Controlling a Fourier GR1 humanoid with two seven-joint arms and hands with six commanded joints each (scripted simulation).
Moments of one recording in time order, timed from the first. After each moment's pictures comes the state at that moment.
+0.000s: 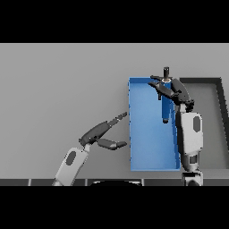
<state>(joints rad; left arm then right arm) -0.17 -0.01 -0.39 -1.59 -0.20 -0.40 0.07 -0.57 -0.20 -0.16 -1.34 -0.16 0.27 0.61</state>
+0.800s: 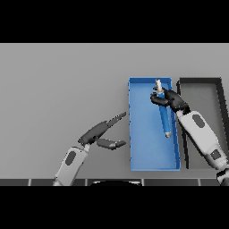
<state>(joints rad) -0.17 0.00 -0.38 -1.58 -0.19 -0.40 0.06 -0.65 -0.66 0.57 -1.21 -0.61 -0.03 0.61</state>
